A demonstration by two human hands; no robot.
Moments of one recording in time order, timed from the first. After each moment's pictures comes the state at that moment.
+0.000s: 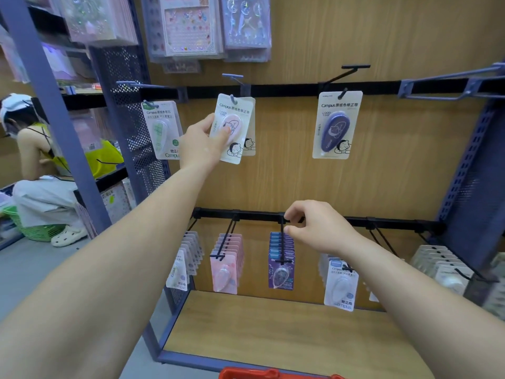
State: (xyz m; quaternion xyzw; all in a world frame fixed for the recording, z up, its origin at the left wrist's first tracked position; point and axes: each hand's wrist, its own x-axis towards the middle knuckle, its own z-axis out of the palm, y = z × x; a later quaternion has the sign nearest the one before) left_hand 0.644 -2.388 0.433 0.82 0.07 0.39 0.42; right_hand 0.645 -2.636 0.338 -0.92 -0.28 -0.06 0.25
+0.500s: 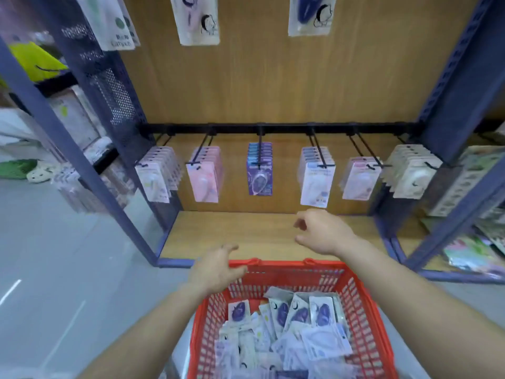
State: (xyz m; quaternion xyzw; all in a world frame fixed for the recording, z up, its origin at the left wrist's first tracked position) left_hand 0.478 -2.465 0.094 0.96 0.07 -0.13 0.24; right_hand 0.578 -2.711 0.152 -0.97 -0.21 0.12 0.11
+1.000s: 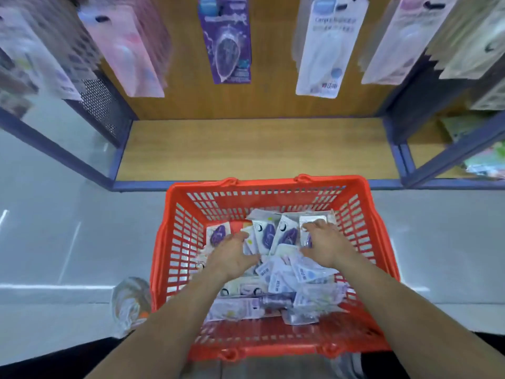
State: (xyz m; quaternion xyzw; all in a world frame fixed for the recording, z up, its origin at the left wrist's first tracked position) left_hand 0.461 -2.533 -0.133 0.89 0.12 -0.33 0.30; right_hand 0.523 -2.777 -0.123 -0.93 -0.10 0.34 0.06
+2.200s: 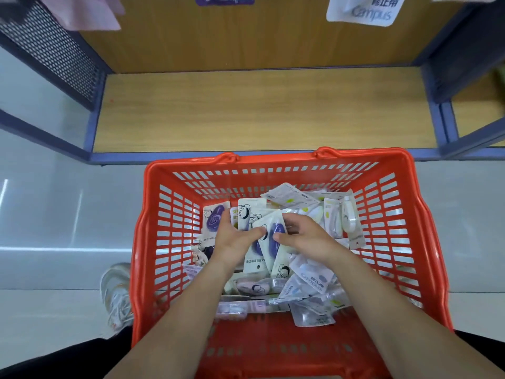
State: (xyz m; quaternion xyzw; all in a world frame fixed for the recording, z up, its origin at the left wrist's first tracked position) left_hand 0.465 -2.546 -0.181 0.66 0.36 -0.18 0.64; right_hand 0.512 -2.731 -0.184 -0.71 0.02 0.43 0.56
